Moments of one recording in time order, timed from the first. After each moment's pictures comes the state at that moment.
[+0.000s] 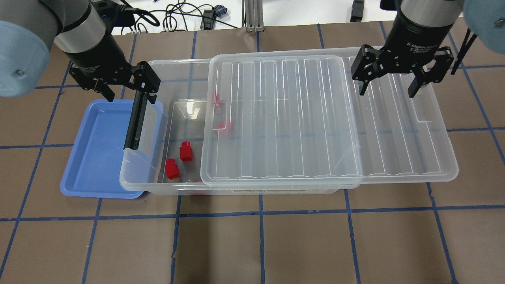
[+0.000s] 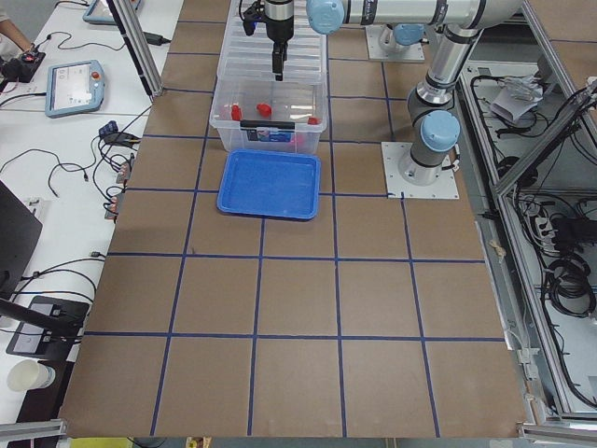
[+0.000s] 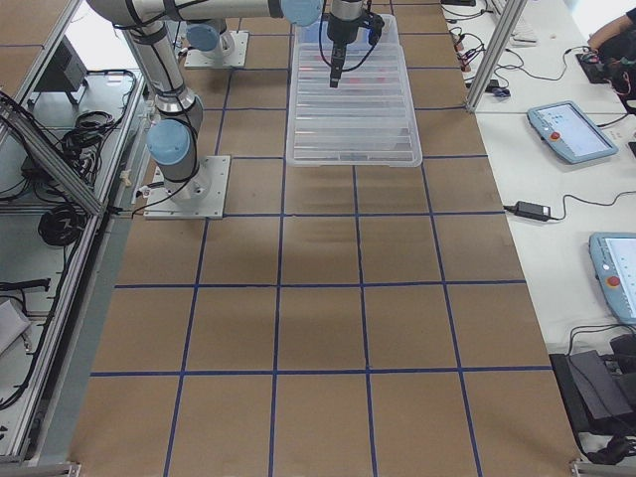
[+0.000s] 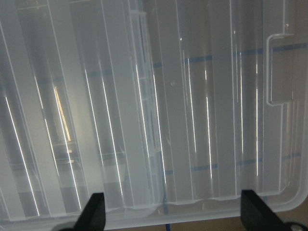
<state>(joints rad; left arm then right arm) -1.55 -1.58 -1.58 -1.56 1.57 0.12 1.55 -1.56 1.51 -1.43 -1.59 0.10</state>
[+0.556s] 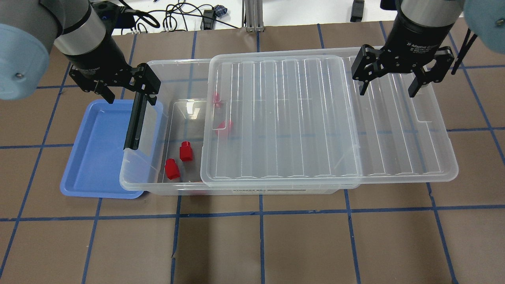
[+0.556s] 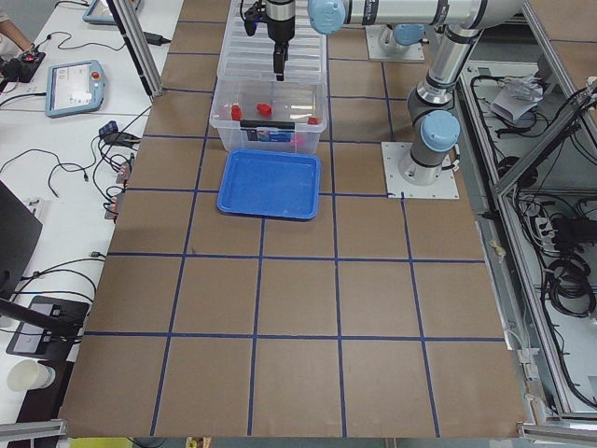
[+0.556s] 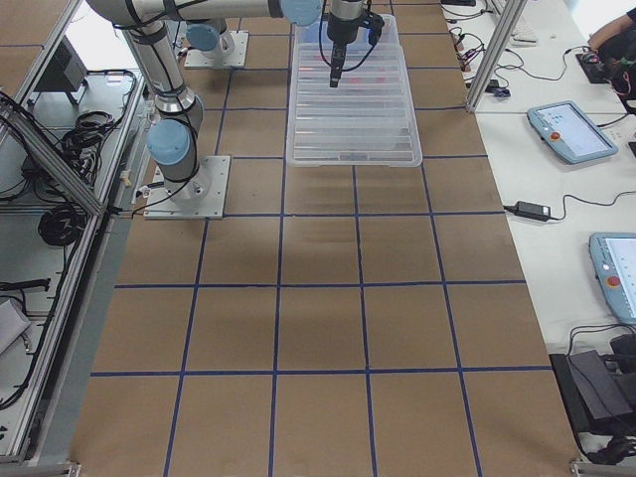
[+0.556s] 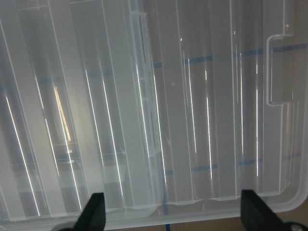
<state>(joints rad) -1.55 -1.57 -1.59 -1.56 1.57 0.12 1.55 -1.56 1.51 -1.43 -1.58 0.10</state>
